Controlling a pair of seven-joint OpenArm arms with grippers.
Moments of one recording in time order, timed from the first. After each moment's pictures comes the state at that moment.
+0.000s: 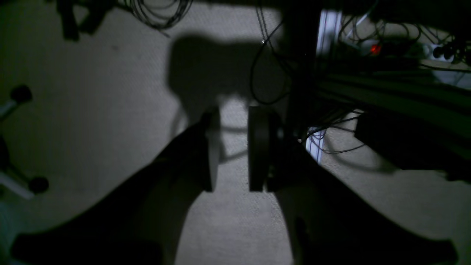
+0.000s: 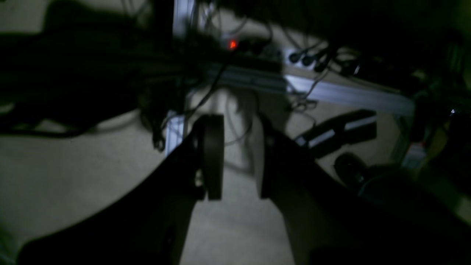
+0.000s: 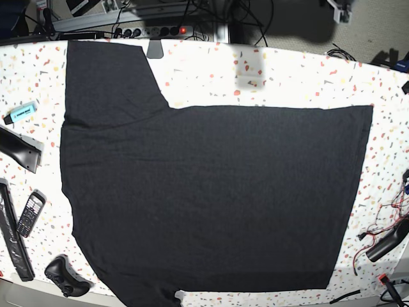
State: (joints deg) left arm 41.7 -7.9 -15.2 81.8 -3.9 -15.3 17.5; right arm -47.1 21.4 -2.9 77.3 8.6 9.6 -7.0
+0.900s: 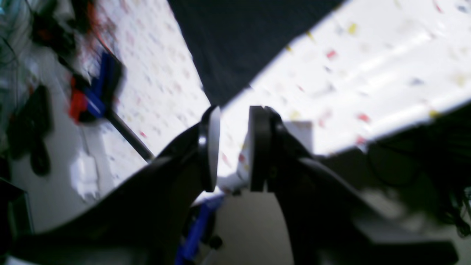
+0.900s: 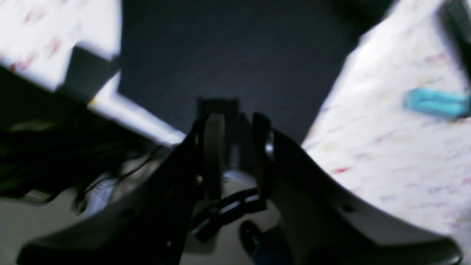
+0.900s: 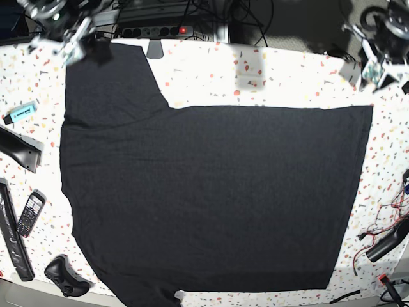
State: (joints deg) left arm 45.2 -29.2 -15.2 123.4 5.9 -16.3 25.3; right arm -54.7 28.9 15.2 124.3 8.4 10.0 -29.3
